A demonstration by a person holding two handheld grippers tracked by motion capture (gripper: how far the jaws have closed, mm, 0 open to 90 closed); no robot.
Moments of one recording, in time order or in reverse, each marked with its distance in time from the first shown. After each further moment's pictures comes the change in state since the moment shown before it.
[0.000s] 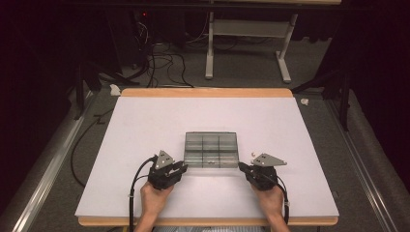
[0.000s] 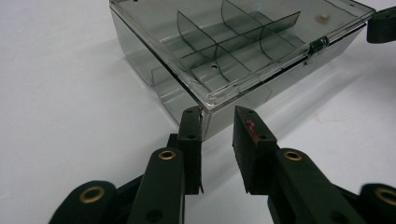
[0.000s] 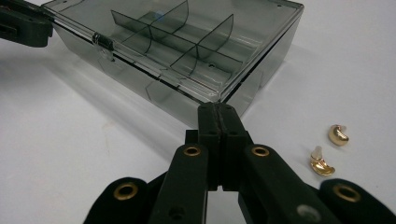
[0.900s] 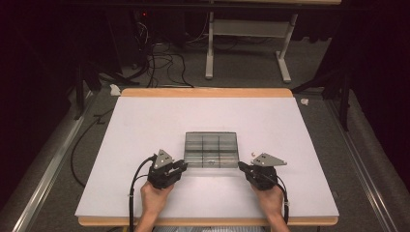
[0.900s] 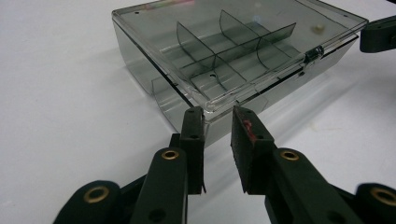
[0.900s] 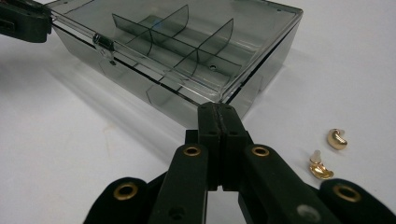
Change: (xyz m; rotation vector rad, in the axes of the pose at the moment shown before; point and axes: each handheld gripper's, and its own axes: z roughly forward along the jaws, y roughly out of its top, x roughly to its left) left arm 0.000 0.003 -0.003 -0.029 -0.008 -0.009; right arm 0.000 0.001 0.000 -0.012 -0.002 -0.008
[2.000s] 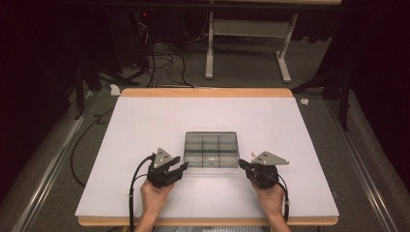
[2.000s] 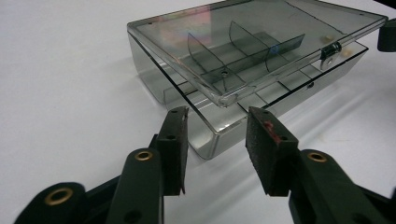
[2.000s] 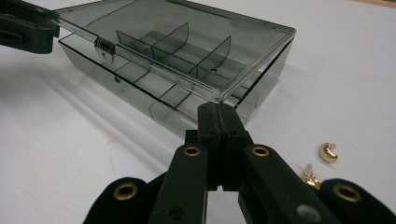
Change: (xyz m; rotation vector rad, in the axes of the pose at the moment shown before) left arm 0.000 0.004 -0.002 -0.026 0.045 -0.004; right arm 0.000 0.007 -0.005 -0.035 -0.002 -0.001
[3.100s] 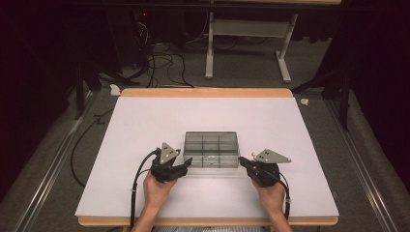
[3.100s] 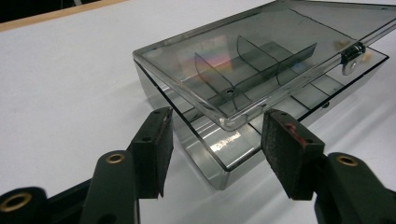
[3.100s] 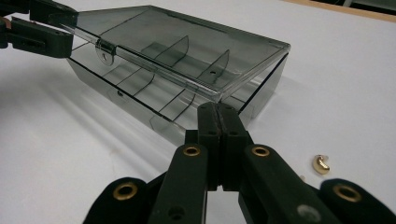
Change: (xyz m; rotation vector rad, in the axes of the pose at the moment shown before) left arm -0.003 0.016 0.010 -0.014 0.049 0.074; right arm -0.002 0.008 -0.005 -0.020 0.004 0.000
